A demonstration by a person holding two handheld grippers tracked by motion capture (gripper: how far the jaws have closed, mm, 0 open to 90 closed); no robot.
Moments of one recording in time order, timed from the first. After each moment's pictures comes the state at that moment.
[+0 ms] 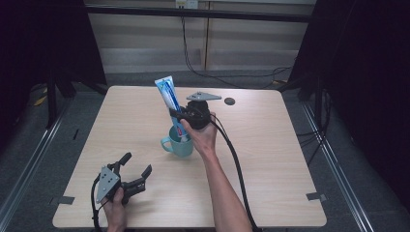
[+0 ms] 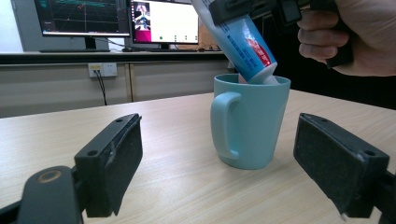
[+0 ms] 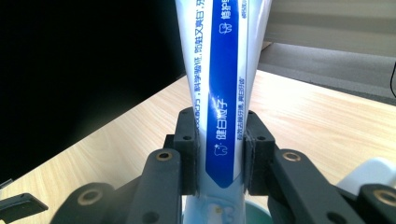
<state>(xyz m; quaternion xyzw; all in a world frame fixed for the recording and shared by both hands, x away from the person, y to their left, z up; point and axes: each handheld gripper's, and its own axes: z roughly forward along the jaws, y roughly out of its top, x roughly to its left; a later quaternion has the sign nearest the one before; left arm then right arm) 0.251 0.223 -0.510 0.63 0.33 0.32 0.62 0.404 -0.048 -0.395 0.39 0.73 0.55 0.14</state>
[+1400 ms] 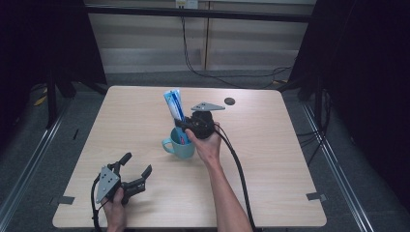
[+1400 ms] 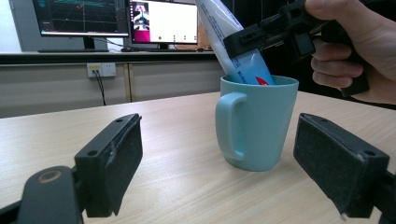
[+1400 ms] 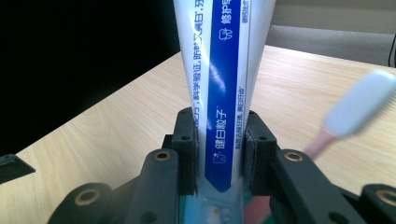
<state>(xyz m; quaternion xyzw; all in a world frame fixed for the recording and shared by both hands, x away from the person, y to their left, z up) 0.251 0.223 -0.510 0.63 0.33 0.32 0.62 0.392 -0.060 -0.424 0.41 0.73 0.53 0.13</state>
